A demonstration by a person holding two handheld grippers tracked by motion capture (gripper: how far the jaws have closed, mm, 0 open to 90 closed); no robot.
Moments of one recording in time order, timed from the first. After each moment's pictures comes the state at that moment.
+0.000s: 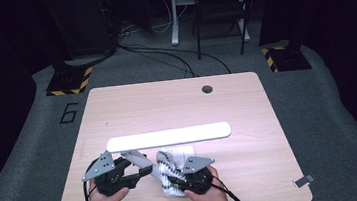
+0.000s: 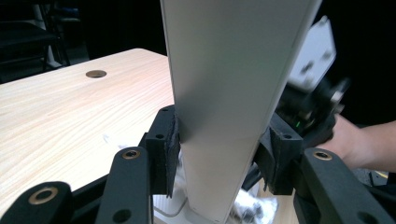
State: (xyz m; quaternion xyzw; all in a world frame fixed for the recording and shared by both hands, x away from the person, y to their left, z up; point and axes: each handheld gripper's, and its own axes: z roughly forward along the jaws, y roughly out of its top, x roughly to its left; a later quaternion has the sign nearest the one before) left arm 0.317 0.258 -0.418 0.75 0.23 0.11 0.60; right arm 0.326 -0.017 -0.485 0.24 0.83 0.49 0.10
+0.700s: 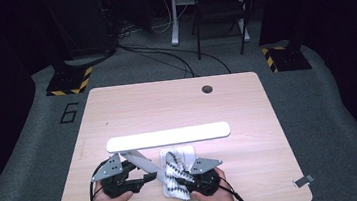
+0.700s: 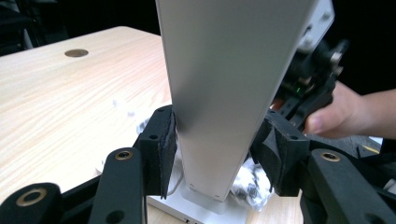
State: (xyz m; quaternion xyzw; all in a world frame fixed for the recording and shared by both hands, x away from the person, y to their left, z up) left arm 0.325 0.252 -0.444 0.78 0.21 0.09 0.58; right arm 0.324 -0.037 -0.497 0.26 0.83 0.48 0.10
